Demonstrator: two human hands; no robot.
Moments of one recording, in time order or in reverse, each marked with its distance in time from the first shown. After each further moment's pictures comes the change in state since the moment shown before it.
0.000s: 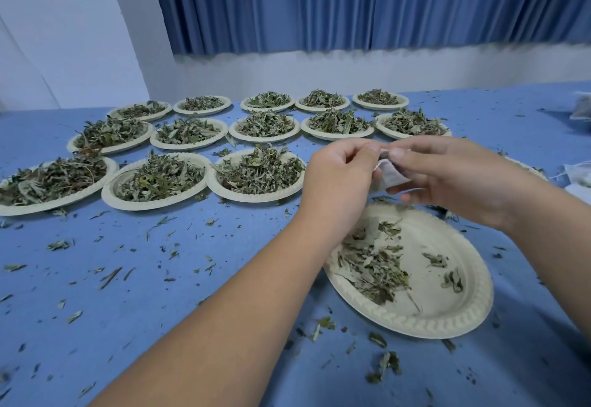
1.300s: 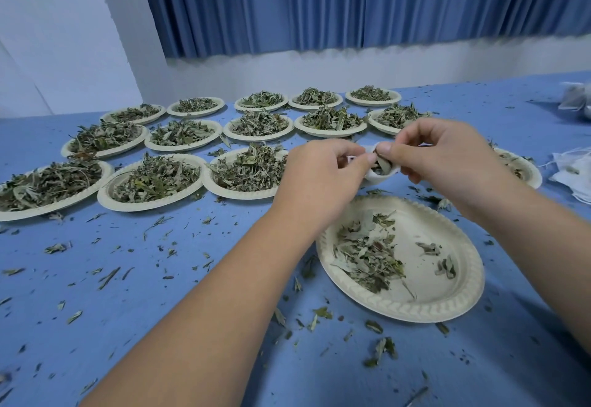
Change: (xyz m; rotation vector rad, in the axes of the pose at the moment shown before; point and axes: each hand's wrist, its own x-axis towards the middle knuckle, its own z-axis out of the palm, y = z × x) left_hand -0.002 0.004 -0.018 0.521 -0.017 0.200; right_hand -0.008 0.002 0.016 -0.366 0.425 -0.295
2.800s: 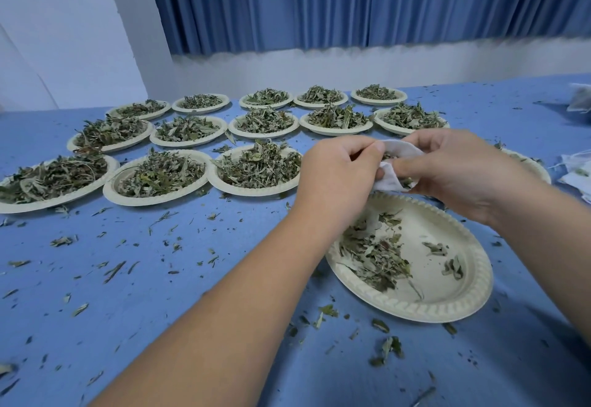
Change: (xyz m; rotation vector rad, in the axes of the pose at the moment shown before) left_hand -0.006 0.011 0.009 -0.301 -0.011 -0.108; right_hand -0.001 -0.007 0.002 0.272 -0.194 0.280
